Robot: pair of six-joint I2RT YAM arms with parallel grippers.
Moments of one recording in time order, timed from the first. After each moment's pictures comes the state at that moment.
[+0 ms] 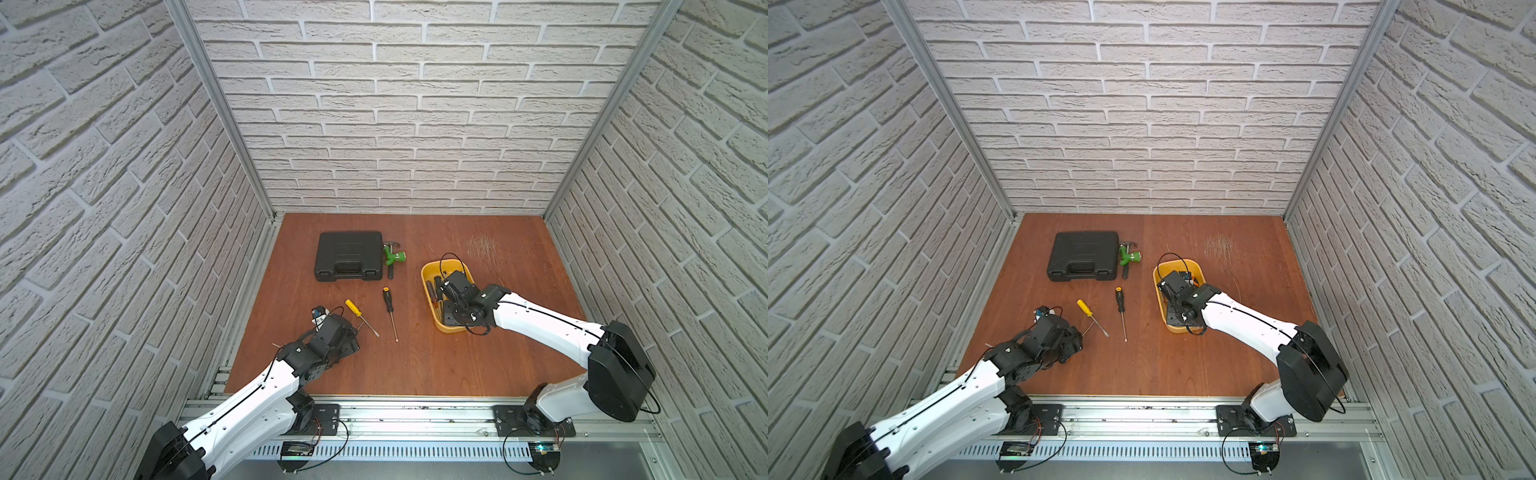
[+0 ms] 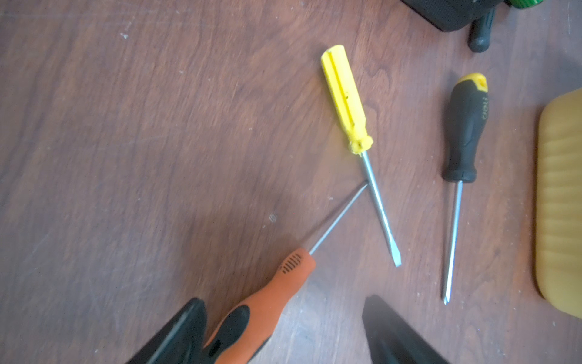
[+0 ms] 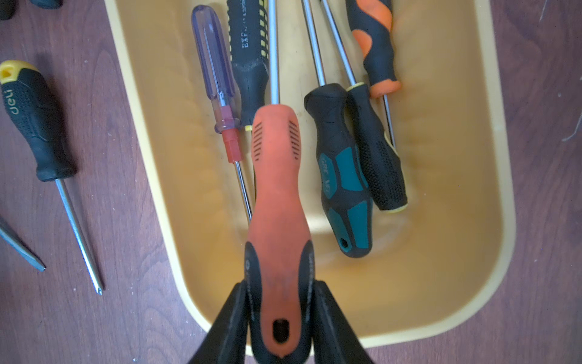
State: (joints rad) left arm -0.65 0.79 0.39 -0.61 -0.22 -0.96; right arm 0.66 1.47 0.99 -0.77 0.22 0.72
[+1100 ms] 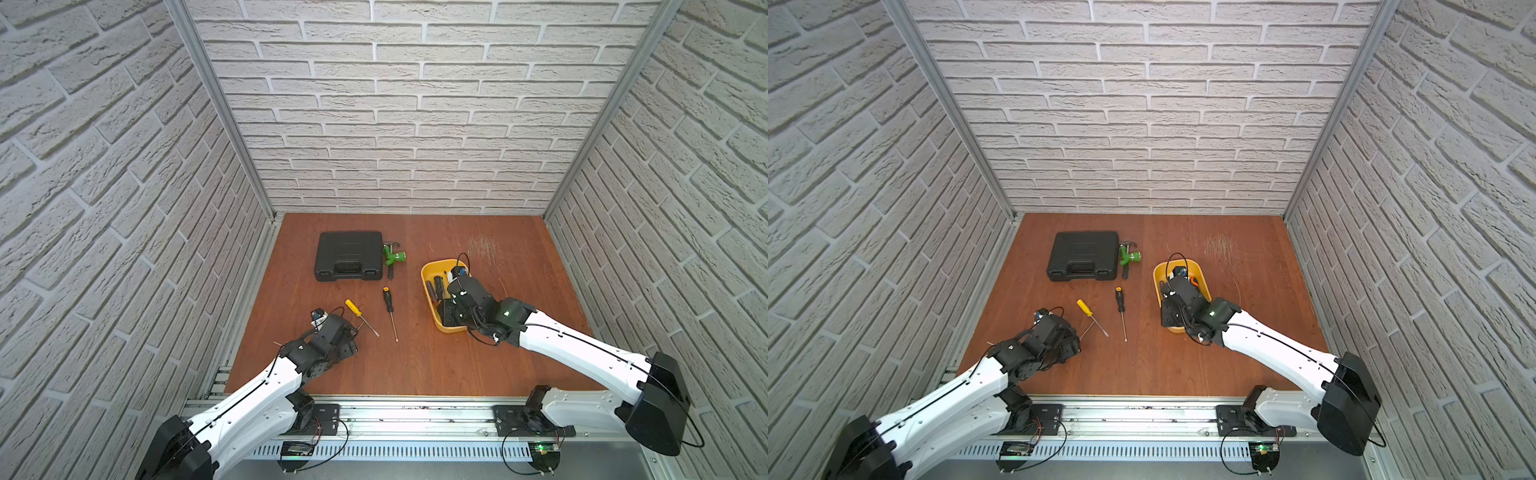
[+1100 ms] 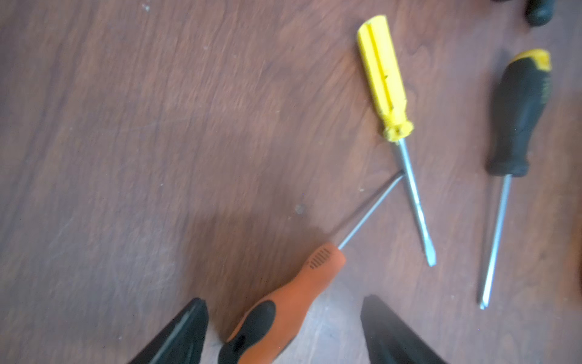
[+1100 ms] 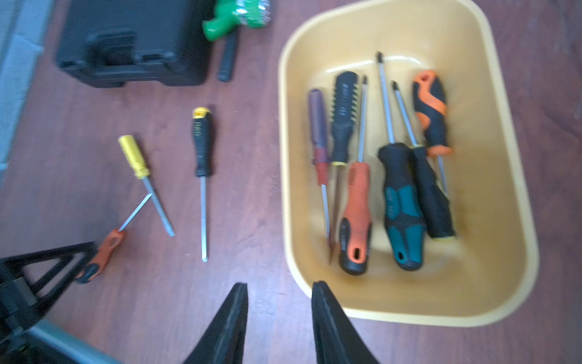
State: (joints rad) left arm -0.65 0.85 0.39 -0.66 -0.22 -0.96; right arm 0.79 1.23 0.93 -0.60 0.21 0.66
